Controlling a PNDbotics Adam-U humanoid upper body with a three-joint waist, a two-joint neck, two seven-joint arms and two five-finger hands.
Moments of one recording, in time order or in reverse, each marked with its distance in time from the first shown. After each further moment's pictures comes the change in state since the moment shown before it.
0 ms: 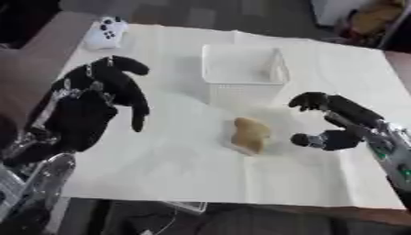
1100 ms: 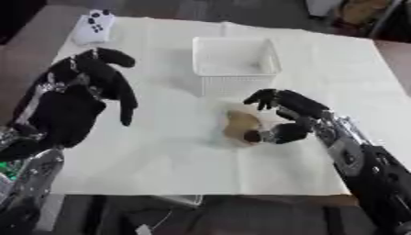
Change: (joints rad) left arm -0.009 0.000 0.000 0.000 0.008 0.005 -0.004; right arm -0.051 0.154 0.000 0.065 0.134 0.006 -0.002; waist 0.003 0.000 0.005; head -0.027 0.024
